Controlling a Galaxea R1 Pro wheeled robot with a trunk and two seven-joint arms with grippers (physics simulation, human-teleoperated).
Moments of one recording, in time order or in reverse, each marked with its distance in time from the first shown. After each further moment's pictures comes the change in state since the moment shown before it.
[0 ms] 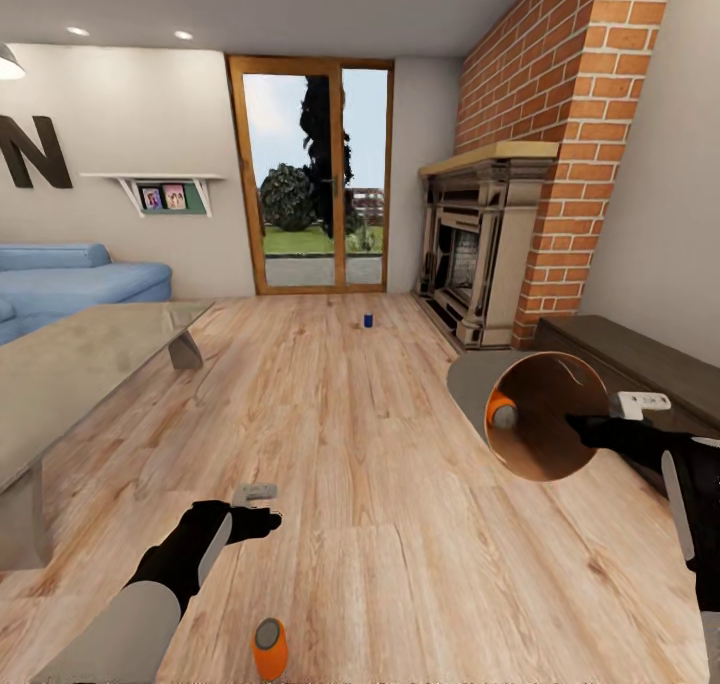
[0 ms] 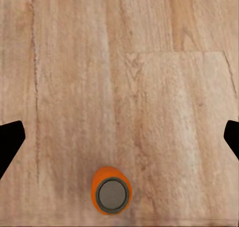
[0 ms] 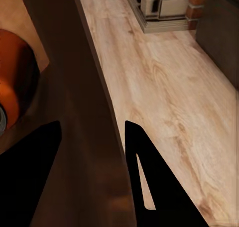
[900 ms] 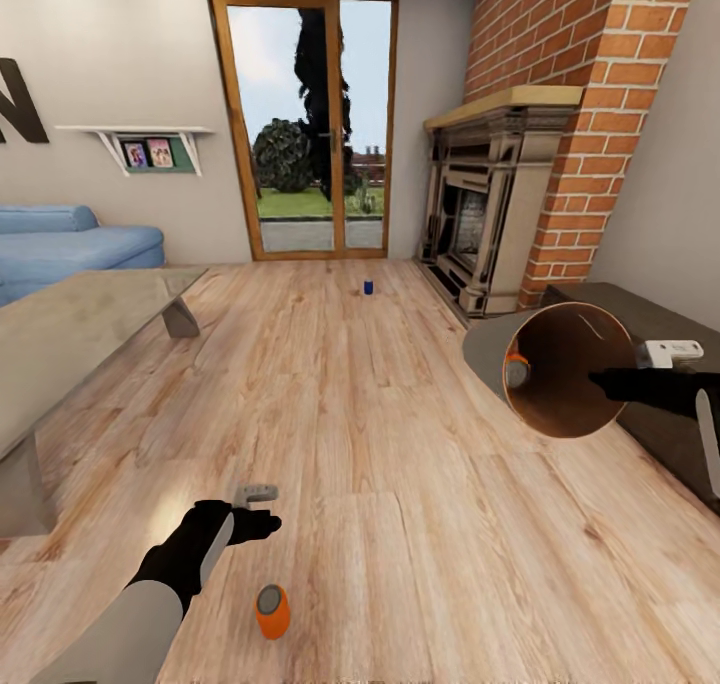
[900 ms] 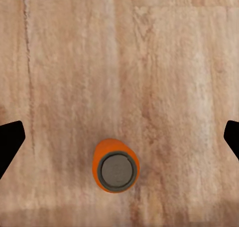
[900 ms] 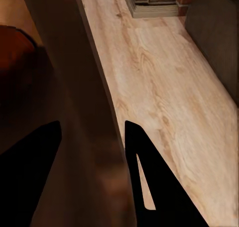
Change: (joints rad) left arm -0.002 -0.006 0.000 0.000 -0.006 0.022 0.015; right arm -0.178 -0.124 0.068 -0.028 0.004 0.199 0.028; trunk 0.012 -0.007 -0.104
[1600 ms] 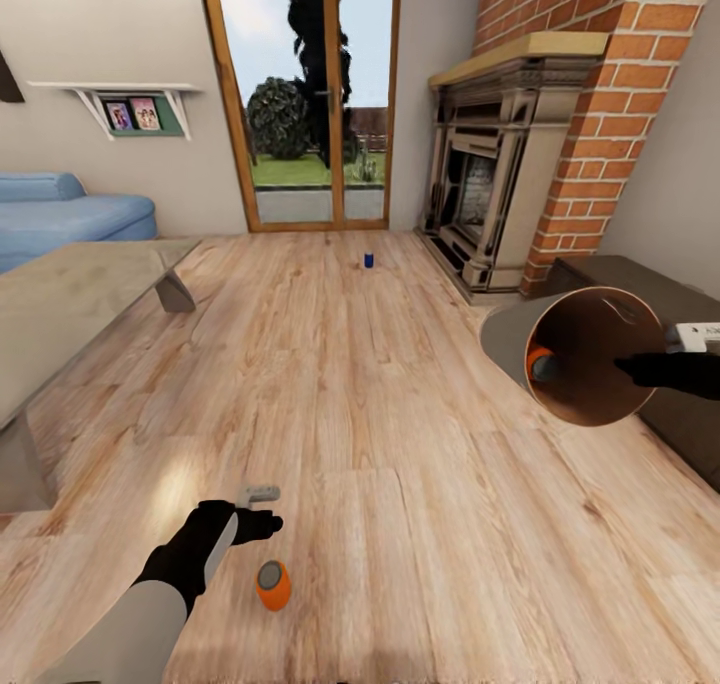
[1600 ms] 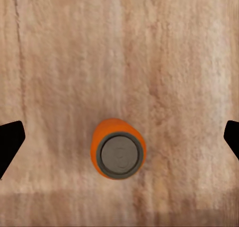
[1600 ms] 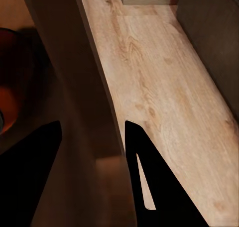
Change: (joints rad) left arm 0.000 -0.013 0.000 0.001 0.001 0.000 0.028; right arm -0.042 -0.091 0.003 0.012 -0.011 0.004 0.034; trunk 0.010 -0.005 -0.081
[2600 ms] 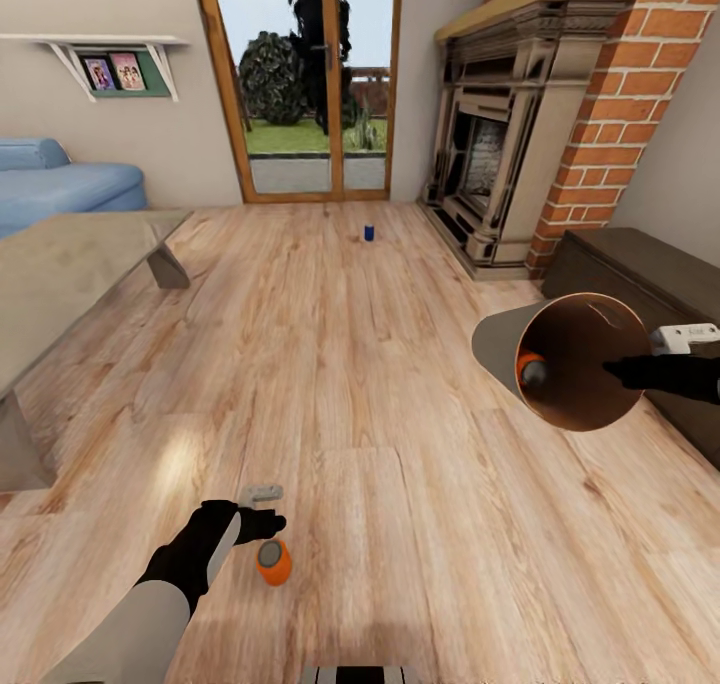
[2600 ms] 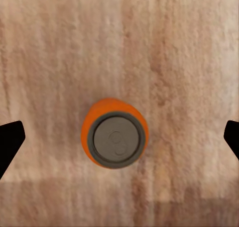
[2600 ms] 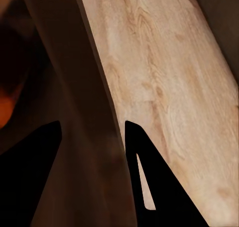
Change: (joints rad) left arm 0.000 -0.009 0.000 -0.002 0.001 -0.004 0.000; right arm 0.001 -0.001 0.050 0.003 0.003 0.000 0.000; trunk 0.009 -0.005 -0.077
